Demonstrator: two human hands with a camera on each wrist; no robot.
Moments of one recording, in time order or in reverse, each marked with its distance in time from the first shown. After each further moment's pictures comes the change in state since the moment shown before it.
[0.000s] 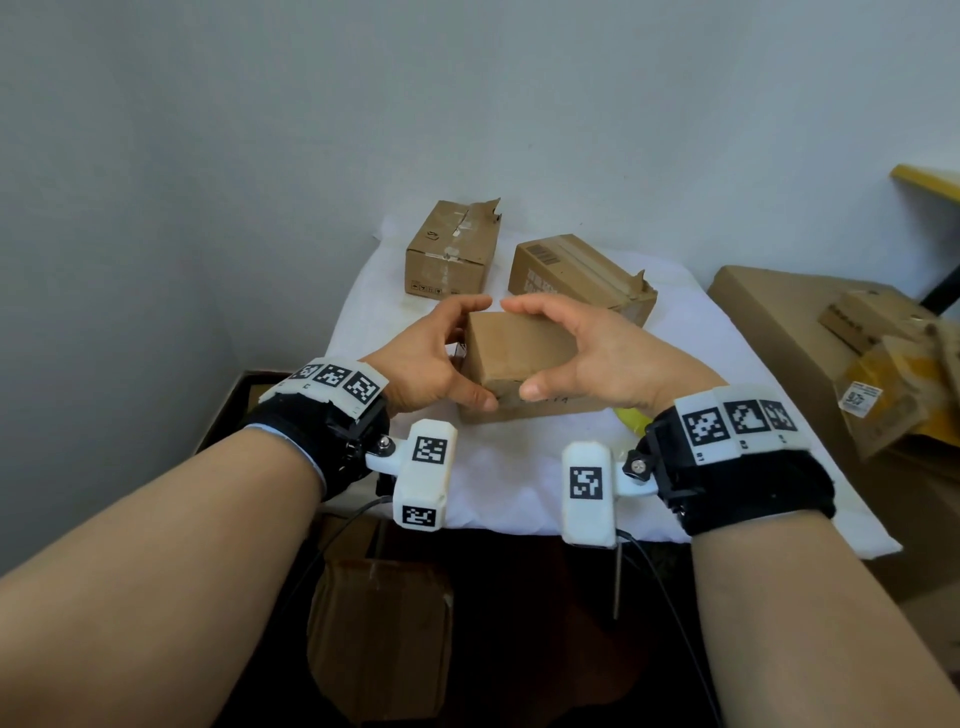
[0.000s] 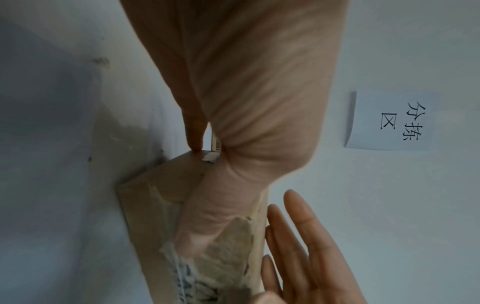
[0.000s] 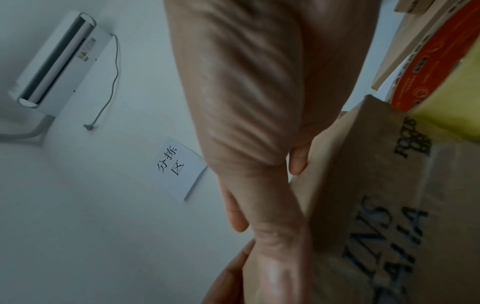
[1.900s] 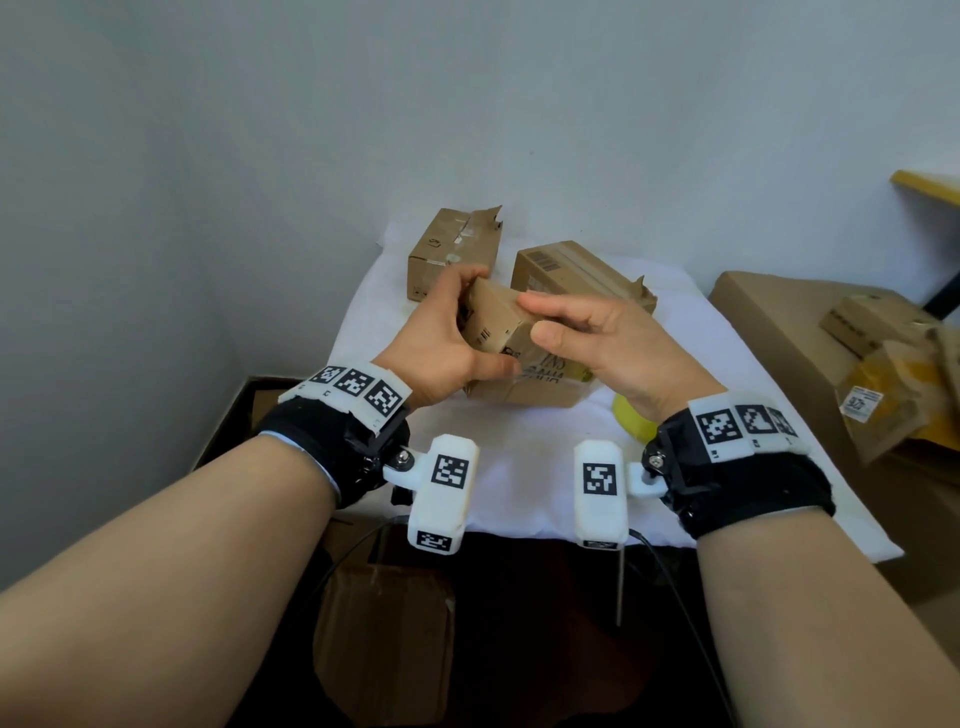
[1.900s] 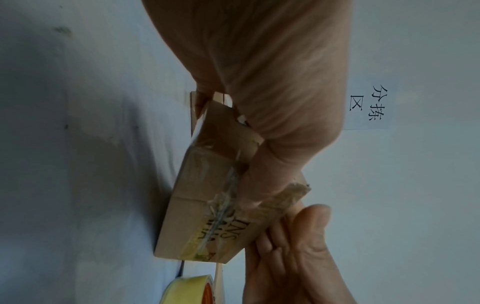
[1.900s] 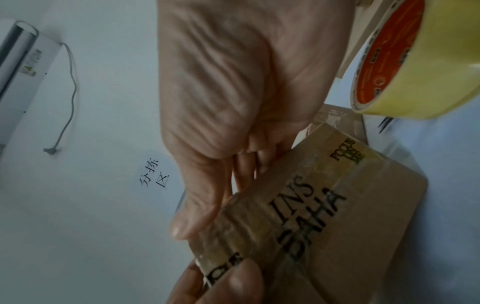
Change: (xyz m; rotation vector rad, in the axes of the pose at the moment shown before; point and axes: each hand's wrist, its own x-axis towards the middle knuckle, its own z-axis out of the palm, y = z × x) left_hand -0.006 0.034 0.013 0.074 0.233 0.123; right_hand -0.001 0.008 0.004 0.490 0.206 -0.125
